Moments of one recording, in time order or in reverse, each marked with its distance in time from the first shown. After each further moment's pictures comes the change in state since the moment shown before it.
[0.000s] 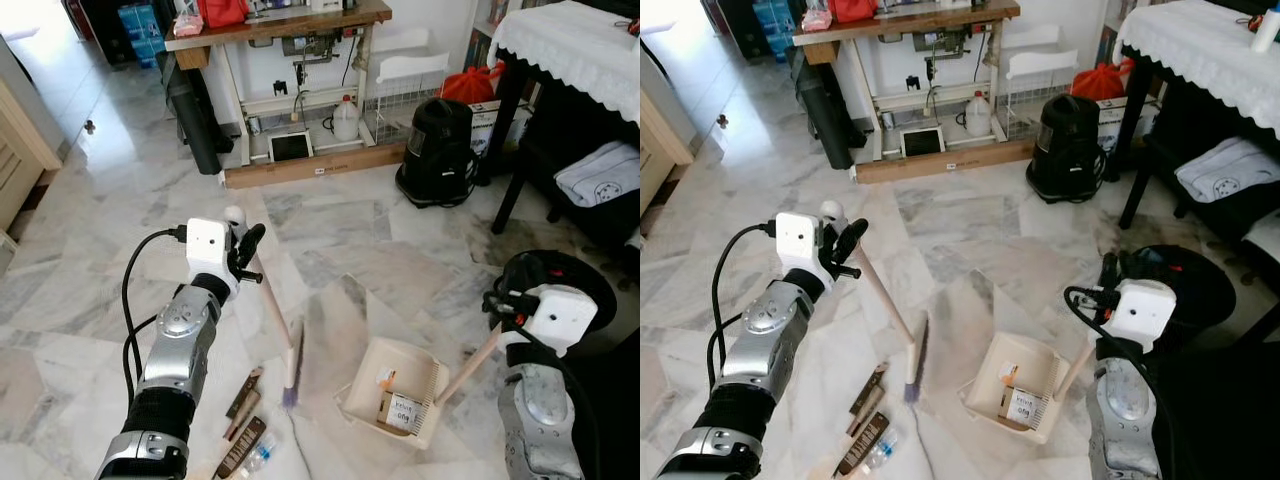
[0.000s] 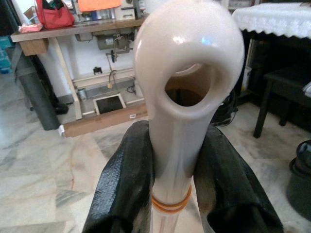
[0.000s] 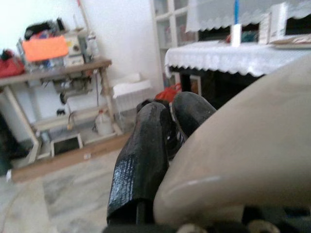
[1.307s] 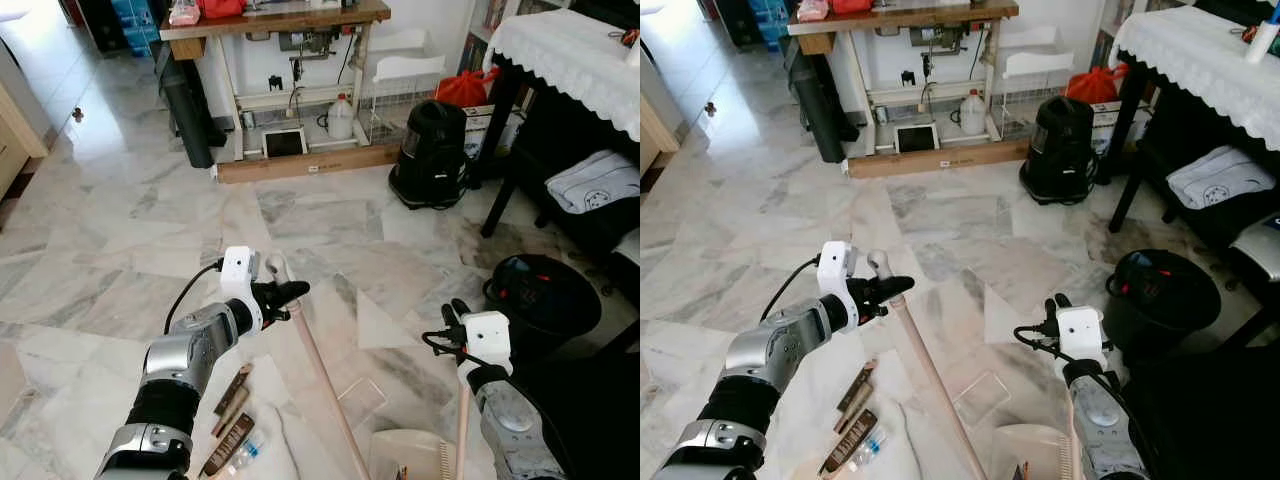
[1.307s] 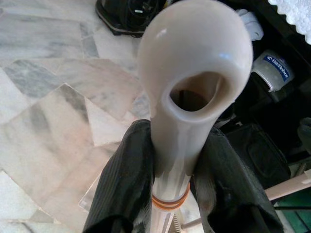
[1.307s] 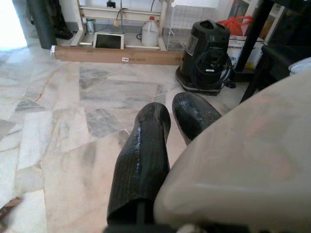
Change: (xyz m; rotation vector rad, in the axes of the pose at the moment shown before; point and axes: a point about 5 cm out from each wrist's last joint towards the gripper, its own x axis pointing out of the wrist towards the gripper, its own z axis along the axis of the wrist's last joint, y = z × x) left arm -0.004 -0.029 -0.029 -0.422 0.440 -0.299; right arm -0.022 0.018 -0.077 -0.180 0.365 0.342
